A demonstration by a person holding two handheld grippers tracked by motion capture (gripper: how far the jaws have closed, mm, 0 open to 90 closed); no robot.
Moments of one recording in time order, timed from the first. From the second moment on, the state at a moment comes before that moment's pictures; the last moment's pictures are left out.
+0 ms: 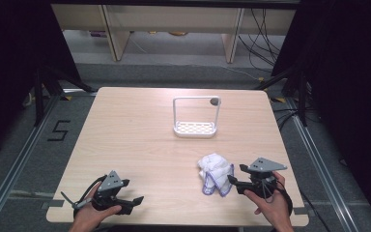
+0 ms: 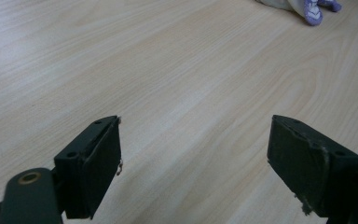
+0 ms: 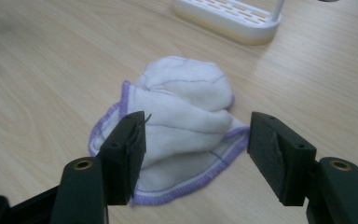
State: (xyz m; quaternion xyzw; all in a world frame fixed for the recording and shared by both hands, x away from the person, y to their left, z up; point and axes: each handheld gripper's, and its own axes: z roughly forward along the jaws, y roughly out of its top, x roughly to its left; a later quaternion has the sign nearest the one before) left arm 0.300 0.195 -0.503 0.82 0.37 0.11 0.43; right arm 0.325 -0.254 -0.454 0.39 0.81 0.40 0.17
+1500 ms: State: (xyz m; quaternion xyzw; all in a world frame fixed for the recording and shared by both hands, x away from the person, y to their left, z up) left arm 0.296 0.179 -0.496 0.81 0.35 0.08 0.47; right arm 0.349 -0.167 -0.382 0.23 0.86 0.42 0.16
